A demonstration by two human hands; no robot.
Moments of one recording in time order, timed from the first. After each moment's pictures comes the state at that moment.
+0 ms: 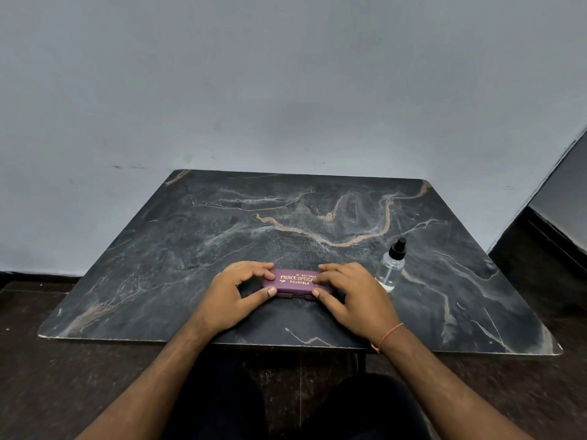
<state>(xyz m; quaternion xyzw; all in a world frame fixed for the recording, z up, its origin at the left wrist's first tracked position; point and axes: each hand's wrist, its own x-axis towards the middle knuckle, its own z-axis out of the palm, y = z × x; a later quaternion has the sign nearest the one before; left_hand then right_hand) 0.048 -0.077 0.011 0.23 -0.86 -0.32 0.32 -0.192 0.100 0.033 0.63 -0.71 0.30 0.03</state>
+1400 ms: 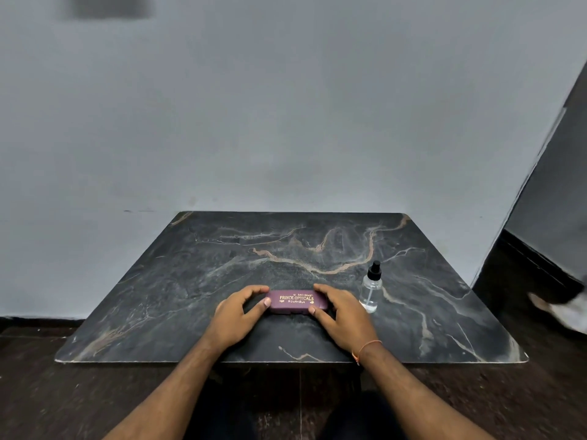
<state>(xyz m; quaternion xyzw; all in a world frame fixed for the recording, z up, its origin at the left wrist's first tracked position) 0.035 -0.068 0.016 0.35 -0.84 -0.33 0.26 -0.194 0.102 0.022 0.55 -0.76 0.34 -0.02</state>
